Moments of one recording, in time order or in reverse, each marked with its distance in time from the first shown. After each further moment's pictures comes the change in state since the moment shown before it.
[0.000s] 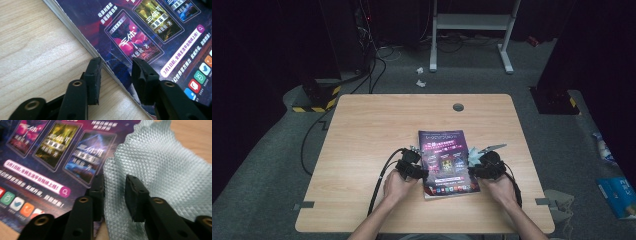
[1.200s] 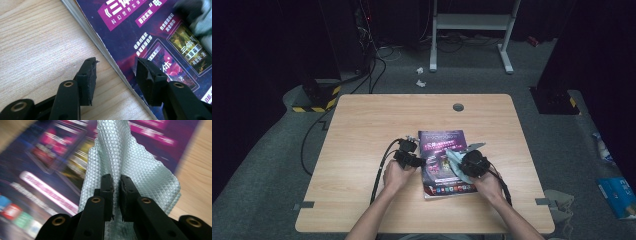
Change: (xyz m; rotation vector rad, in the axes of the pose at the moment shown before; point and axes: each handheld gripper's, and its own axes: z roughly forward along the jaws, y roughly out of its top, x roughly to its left) left arm 0.029 0.021 0.010 -0.034 0.054 -0.059; right arm 0.041 0.026 0.019 -0.010 -0.025 -0.193
